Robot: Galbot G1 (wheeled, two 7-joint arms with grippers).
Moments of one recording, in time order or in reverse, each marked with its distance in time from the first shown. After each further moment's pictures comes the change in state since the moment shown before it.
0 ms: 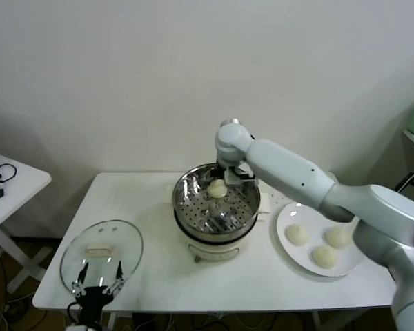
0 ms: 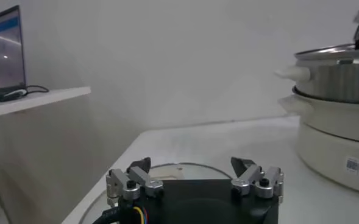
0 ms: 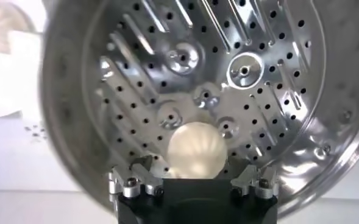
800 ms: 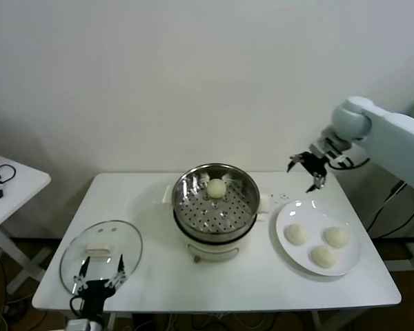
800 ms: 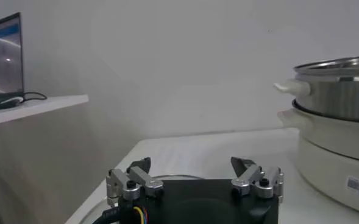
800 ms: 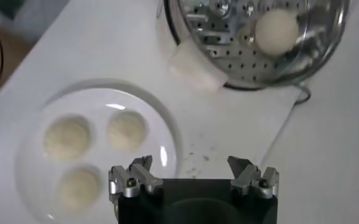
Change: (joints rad) left arm -0.022 0.007 0.018 -0.013 -0.014 0.014 -0.019; right arm 0.118 -0.489 -0.231 -0.051 0.764 -0.569 -0.032
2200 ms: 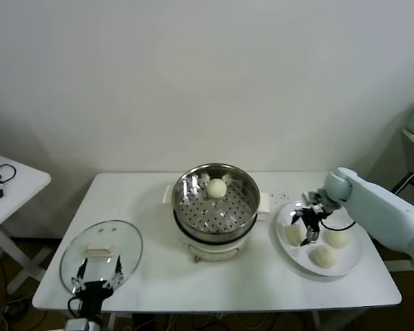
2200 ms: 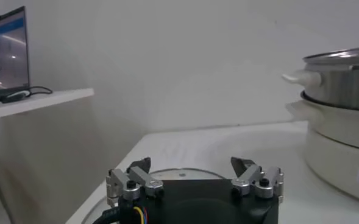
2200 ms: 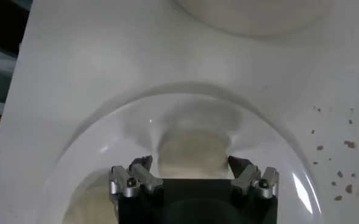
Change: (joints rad) left arm -0.009 0.003 -0.011 0.027 -0.001 0.004 -0.007; right arm -0.431 0.161 0.252 -0.262 -0.110 -0.097 0.038
